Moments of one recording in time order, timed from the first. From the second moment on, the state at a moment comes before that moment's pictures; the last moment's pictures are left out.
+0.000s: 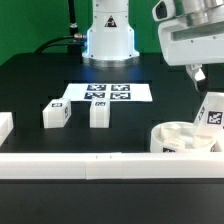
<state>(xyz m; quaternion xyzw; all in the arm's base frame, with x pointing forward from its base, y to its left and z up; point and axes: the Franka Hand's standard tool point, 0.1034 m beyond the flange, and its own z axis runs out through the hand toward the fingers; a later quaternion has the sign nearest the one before) 0.605 0.143 0.100 -0.89 0.43 -0.03 0.14</state>
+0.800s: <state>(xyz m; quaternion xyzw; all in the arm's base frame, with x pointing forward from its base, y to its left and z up) 0.605 0.158 0.102 -0.99 0.05 -0.08 0.08</state>
